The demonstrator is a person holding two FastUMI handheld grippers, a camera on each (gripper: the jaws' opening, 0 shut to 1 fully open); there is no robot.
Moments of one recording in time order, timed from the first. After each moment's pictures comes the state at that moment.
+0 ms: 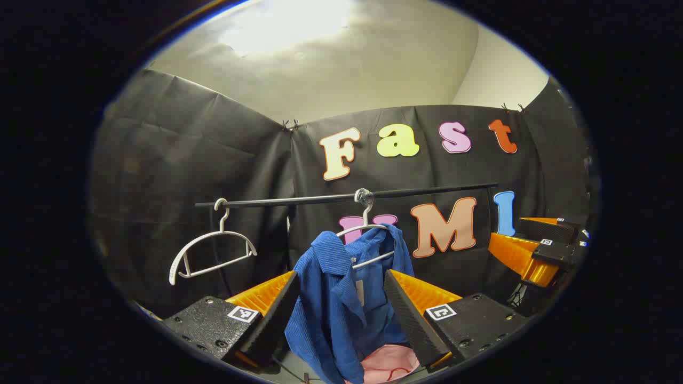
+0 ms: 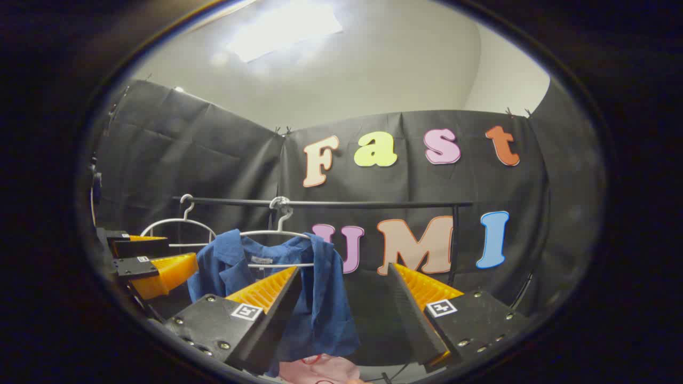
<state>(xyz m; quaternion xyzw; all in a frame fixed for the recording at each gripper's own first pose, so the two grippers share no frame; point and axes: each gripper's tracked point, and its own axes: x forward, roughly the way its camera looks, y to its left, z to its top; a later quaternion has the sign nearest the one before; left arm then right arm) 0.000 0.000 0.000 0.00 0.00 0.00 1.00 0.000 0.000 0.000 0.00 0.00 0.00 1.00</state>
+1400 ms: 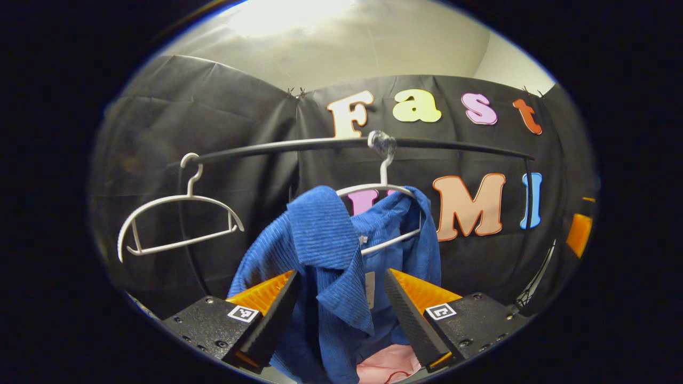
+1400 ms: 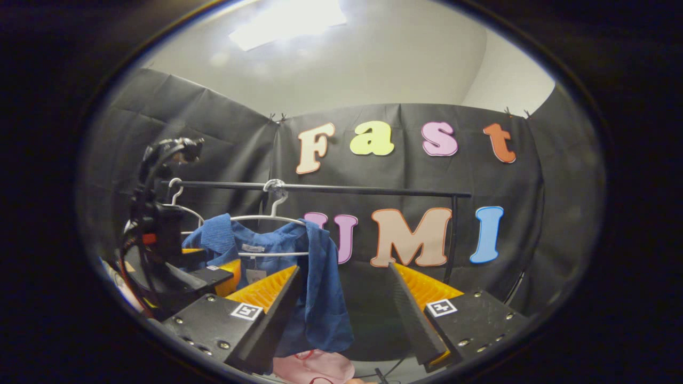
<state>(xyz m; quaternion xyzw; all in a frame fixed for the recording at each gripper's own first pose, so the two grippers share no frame) 0.117 0.009 -0.088 -0.02 0.08 0.03 1.00 0.012 0.009 -0.017 -0.01 0.02 -0.04 1.00</state>
